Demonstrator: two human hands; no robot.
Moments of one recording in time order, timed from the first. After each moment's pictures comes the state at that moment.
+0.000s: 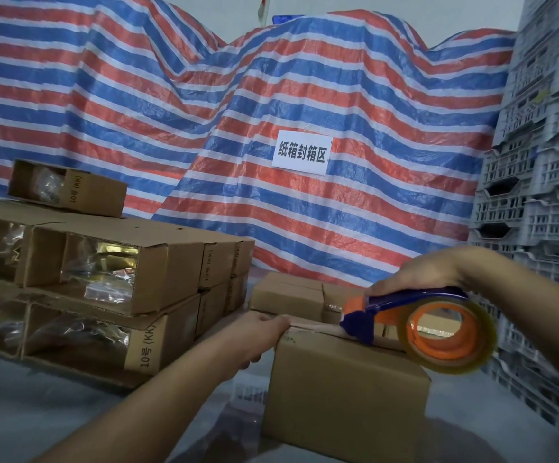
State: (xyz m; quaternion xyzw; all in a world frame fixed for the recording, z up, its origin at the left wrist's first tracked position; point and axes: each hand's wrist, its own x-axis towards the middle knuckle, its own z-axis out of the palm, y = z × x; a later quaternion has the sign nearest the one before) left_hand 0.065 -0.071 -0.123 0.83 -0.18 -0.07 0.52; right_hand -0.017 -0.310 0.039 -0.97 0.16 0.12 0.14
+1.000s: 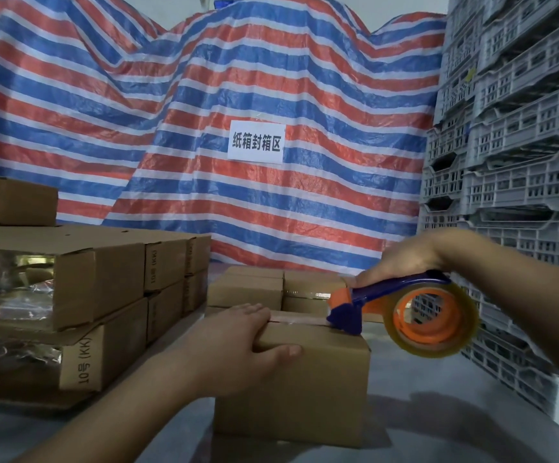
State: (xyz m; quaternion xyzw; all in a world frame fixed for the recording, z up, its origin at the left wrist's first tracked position) left_hand 0.019 -0.087 -0.109 0.90 -0.39 0.13 0.13; right_hand -0.050 -0.356 0.033 -0.97 0.19 0.12 0.13
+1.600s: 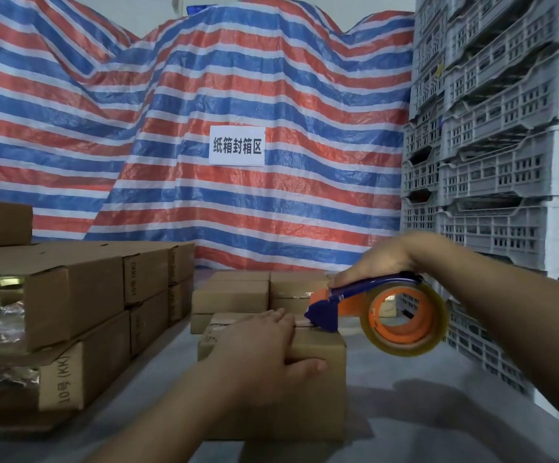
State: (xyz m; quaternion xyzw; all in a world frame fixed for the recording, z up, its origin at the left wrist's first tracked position) left_hand -0.015 -0.141 -0.099 0.90 -0.42 0.14 0.04; right_hand -0.048 -0.369 0.017 -0.96 0.18 0.13 0.18
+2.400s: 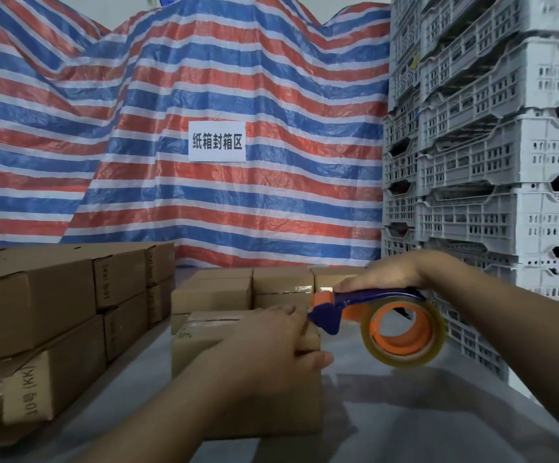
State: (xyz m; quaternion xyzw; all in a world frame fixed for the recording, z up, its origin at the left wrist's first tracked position) left_hand -0.024 -0.178 -0.099 0.86 -0.48 0.12 0.10; right_hand -0.069 -0.418 -0.019 -0.96 0.12 0.10 0.24
